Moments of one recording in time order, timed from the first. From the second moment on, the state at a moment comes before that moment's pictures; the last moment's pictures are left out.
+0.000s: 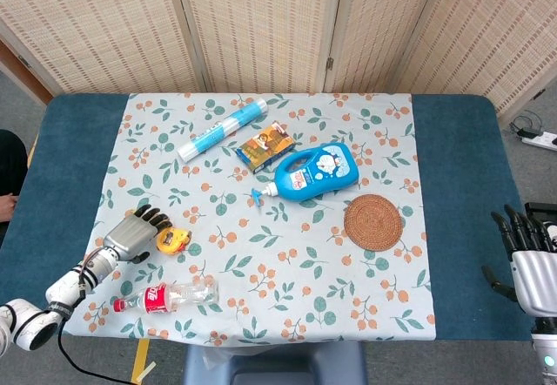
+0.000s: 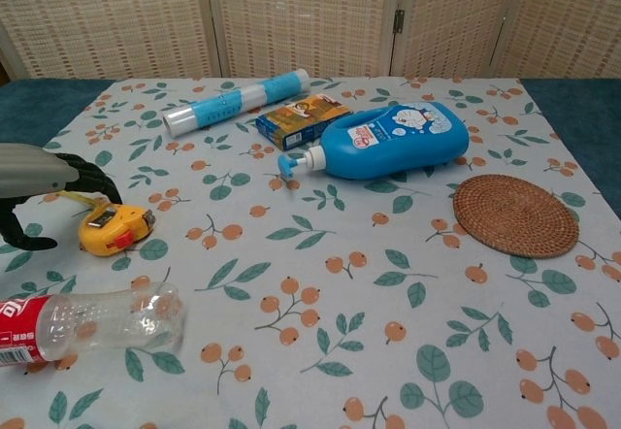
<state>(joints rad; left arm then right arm) -0.71 -1.28 0.04 -1.30 1.48 0.71 0.07 0.04 -1.04 0.06 -1.70 -1.48 1.50 -0.08</state>
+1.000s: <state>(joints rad) -0.68 -1.39 0.03 -1.25 1.45 0.81 0.11 0.04 -1.04 0.06 -1.68 -1.46 1.48 -0.06</state>
